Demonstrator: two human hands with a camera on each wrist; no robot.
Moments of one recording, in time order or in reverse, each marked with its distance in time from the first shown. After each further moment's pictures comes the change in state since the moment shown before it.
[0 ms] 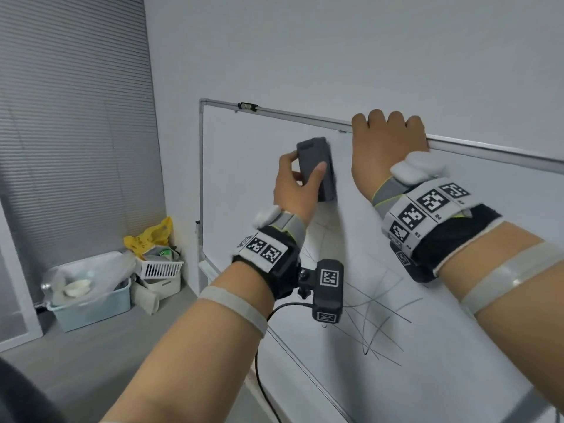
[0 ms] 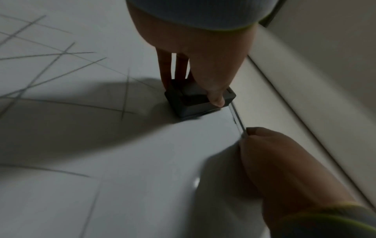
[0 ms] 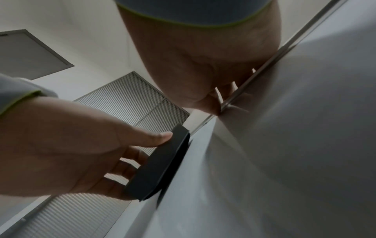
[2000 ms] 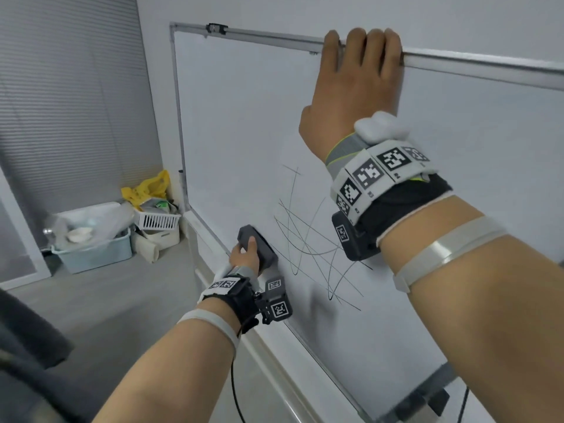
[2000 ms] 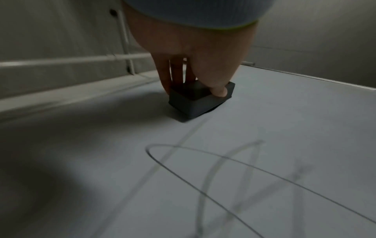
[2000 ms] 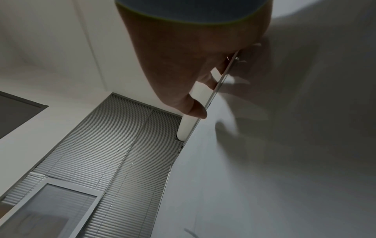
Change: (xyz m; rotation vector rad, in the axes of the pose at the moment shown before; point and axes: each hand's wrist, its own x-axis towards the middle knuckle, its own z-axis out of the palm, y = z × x) left_hand -0.110 -0.225 -0.026 -0.044 0.215 -0.825; right_hand -0.029 -0.018 0.024 -0.038 0.177 0.065
